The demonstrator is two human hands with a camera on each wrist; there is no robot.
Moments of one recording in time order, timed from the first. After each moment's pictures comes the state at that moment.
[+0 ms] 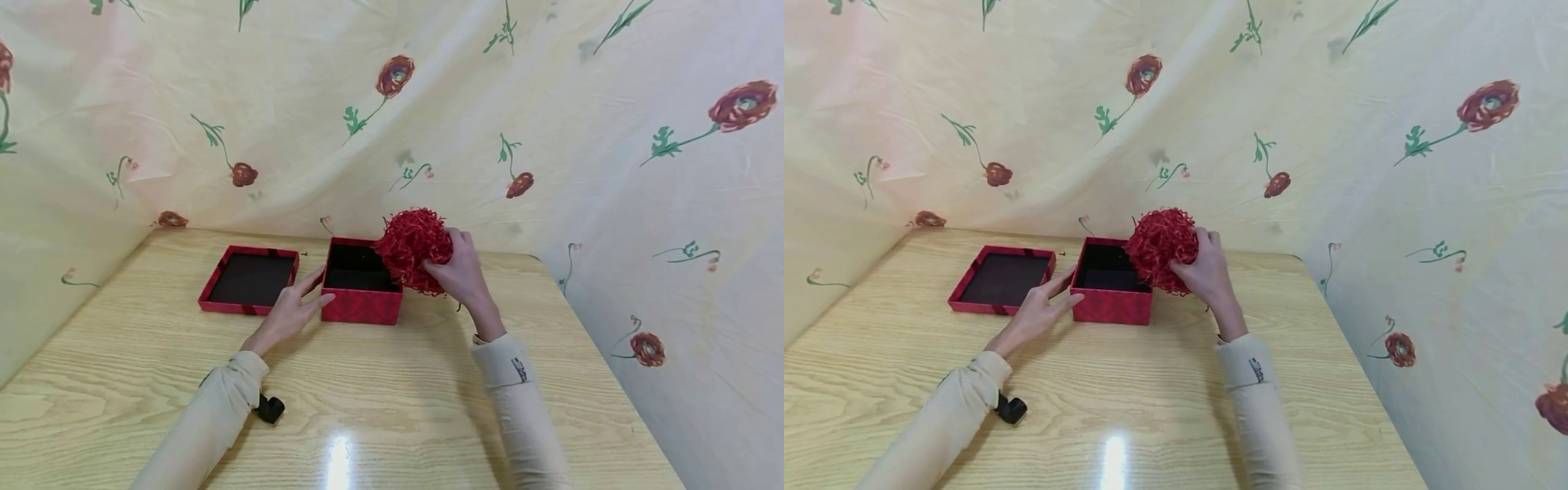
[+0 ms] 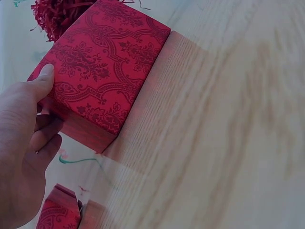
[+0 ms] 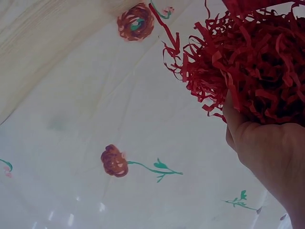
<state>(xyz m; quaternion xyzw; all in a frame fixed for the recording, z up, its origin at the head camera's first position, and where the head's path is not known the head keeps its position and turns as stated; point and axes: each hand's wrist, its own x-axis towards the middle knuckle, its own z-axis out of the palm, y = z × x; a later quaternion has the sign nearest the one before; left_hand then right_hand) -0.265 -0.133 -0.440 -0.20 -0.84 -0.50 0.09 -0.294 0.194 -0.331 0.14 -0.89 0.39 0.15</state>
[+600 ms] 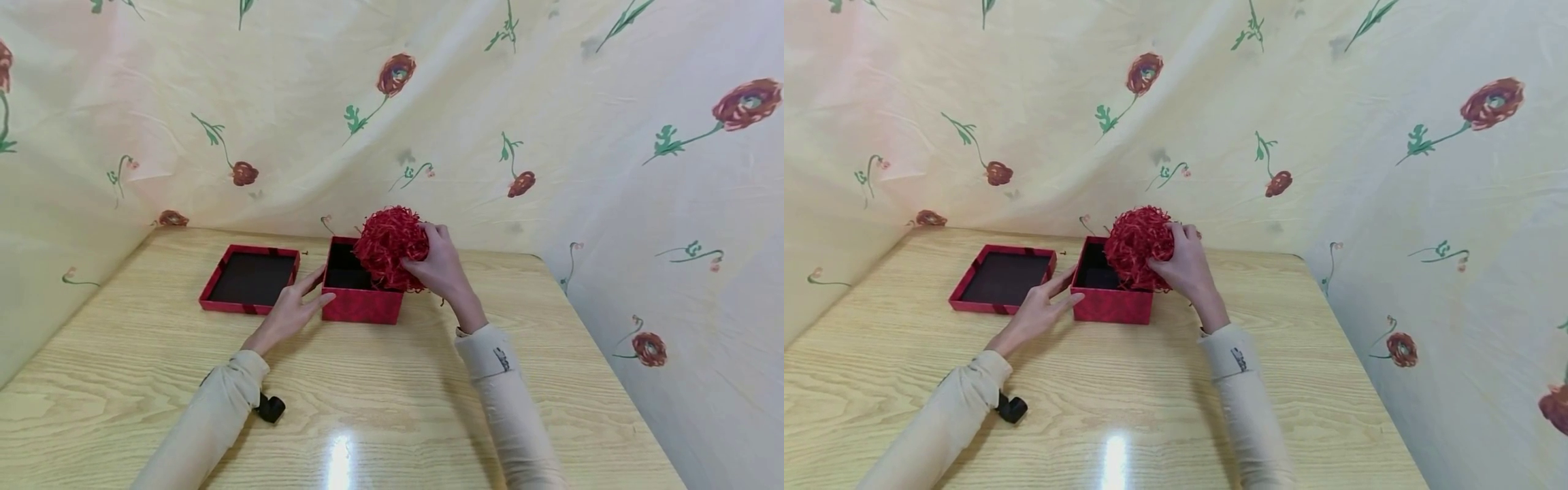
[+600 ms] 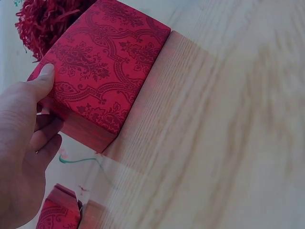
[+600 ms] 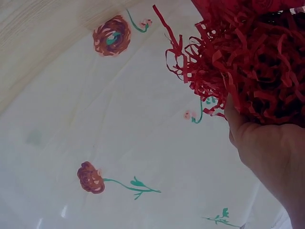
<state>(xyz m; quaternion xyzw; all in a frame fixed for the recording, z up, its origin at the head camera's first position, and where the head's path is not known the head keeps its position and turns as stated) -0.266 -0.134 -0.439 -0.21 -0.83 -0.51 0.08 -0.301 0.162 -0.329 0.18 -0.90 0.38 0.13</state>
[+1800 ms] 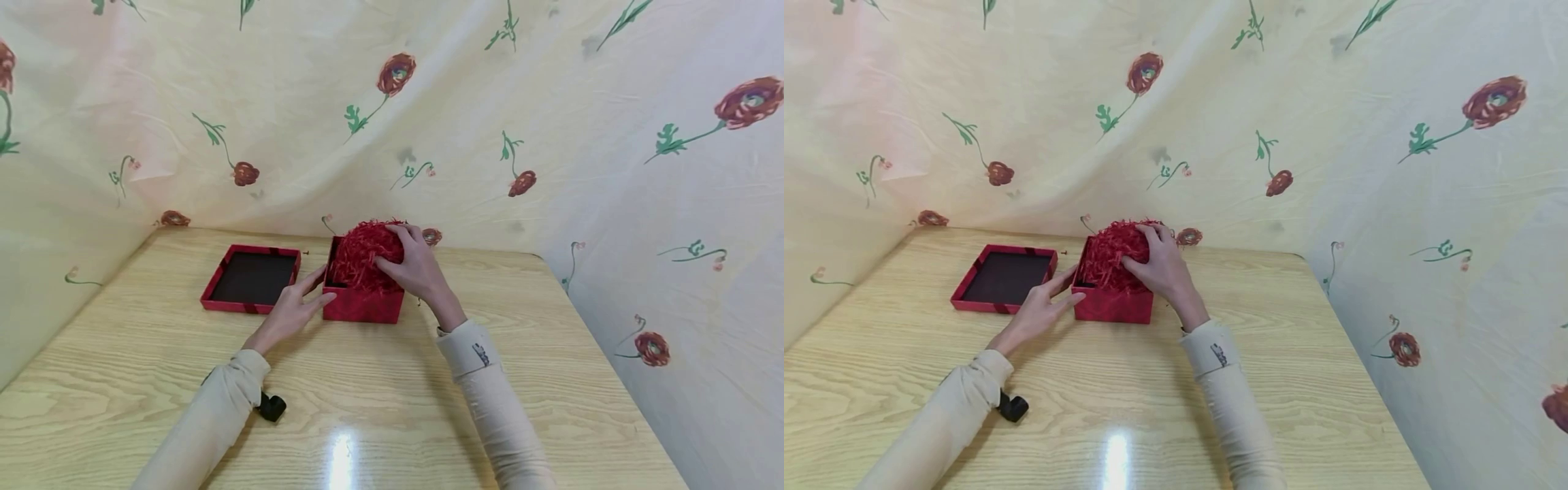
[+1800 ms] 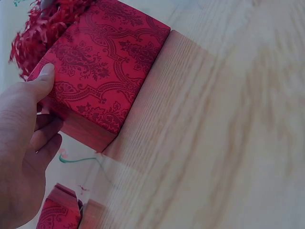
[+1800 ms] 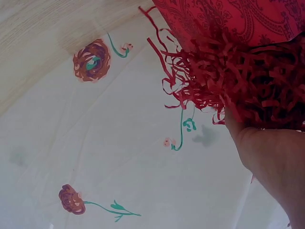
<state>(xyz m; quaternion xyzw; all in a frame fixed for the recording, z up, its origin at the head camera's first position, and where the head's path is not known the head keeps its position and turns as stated) -0.268 -0.133 -0.440 -0.21 -0.83 -0.50 0.09 -0.305 0.129 -0.340 0.23 -0.91 0.32 0.13</state>
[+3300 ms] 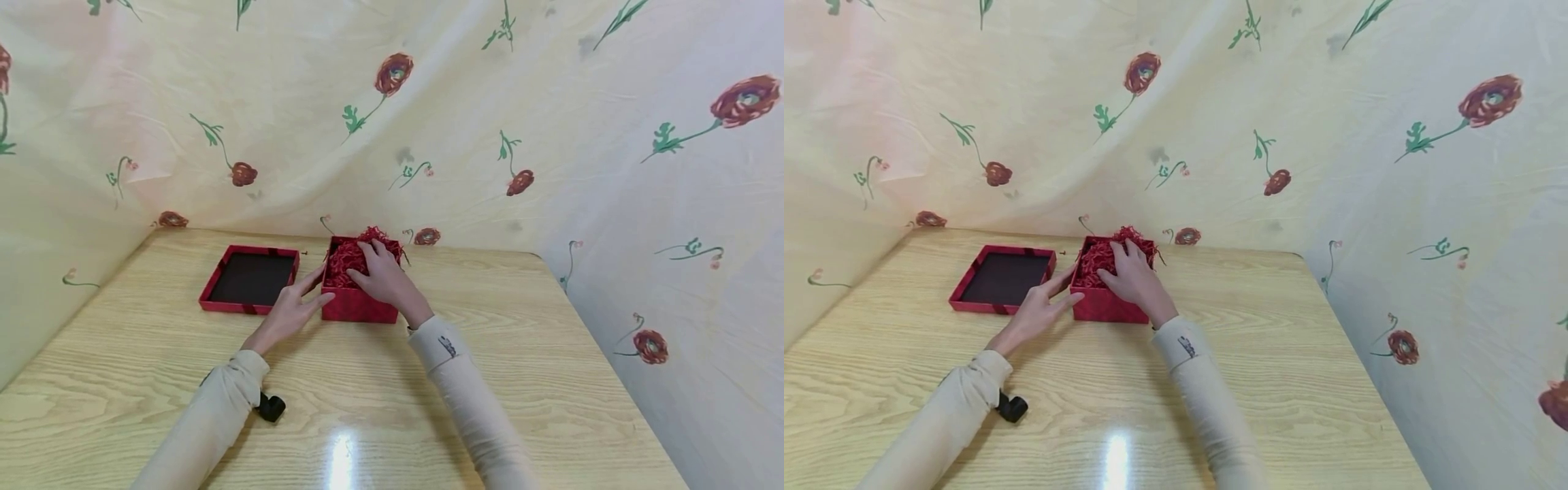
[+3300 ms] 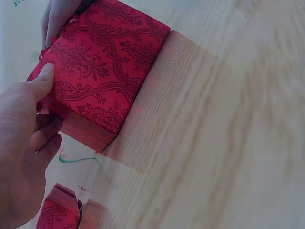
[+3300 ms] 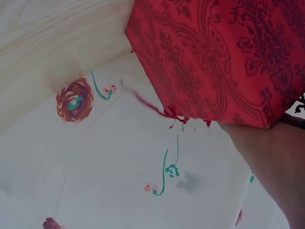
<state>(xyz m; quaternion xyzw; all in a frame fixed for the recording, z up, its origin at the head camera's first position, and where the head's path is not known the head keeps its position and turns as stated) -0.268 -0.134 -0.440 -0.21 -0.83 -0.50 0.09 -0.311 0.084 -0.362 0.21 -0.95 0.23 0.00</state>
